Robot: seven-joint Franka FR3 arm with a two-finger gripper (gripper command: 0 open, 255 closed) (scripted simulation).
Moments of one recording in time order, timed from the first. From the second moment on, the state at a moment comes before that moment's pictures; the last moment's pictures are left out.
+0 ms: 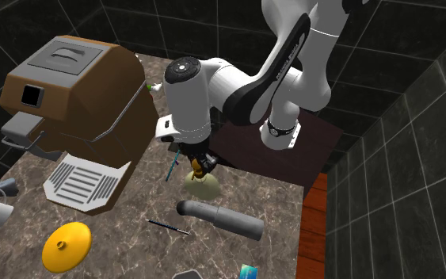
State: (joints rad) arm -0.03 -0.35 -0.17 -2.43 0.02 2.13 -0.18
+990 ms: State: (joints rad) arm -0.03 -0.40 -0.16 -2.27 0.02 1.93 -0.16
